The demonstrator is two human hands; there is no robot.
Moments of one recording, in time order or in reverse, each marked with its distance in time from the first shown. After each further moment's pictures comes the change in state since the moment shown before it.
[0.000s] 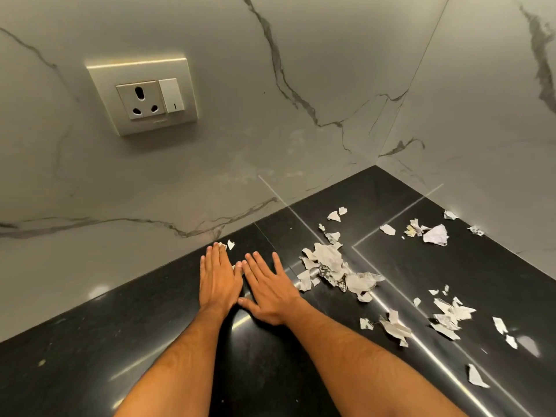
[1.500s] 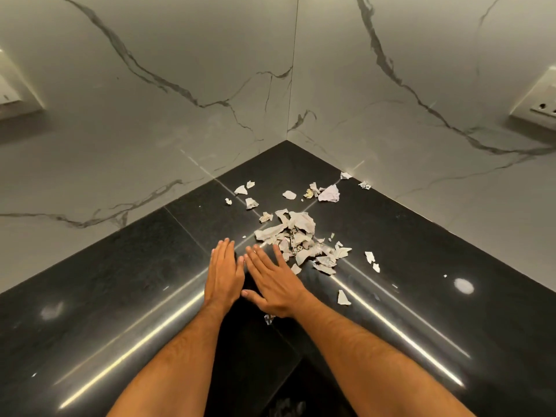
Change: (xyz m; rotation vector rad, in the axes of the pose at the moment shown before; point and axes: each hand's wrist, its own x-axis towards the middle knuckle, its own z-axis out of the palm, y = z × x) left_hand -0.131 0.199 0.063 -0.263 -0.091 0.227; right_hand -0.237 0.113 0.009 -0.002 0.118 0.123
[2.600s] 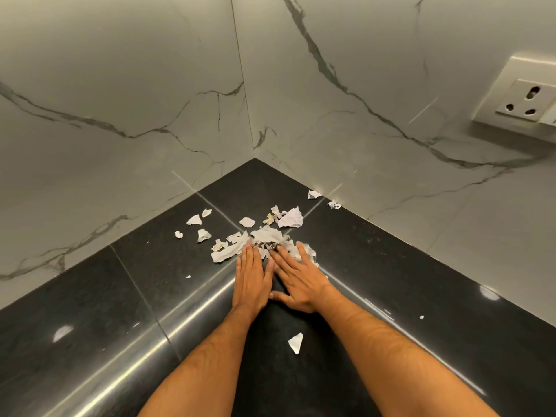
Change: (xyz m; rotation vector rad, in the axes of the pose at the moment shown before) left_hand 0.074 0.152 0.138 0.121 -0.174 0.046; right_hand -0.040 0.225 0.020 -0.086 -0.081 -0.004
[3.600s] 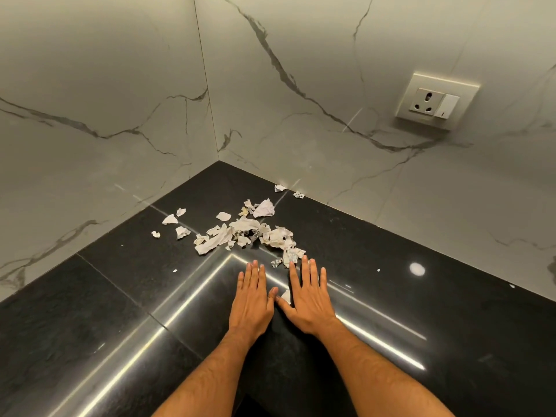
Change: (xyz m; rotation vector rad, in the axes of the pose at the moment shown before) left_hand -0.099 -0.007 0.003 0.210 -0.149 0.323; right_hand -0.101 -0.096 0.009 0.301 -0.011 0.720
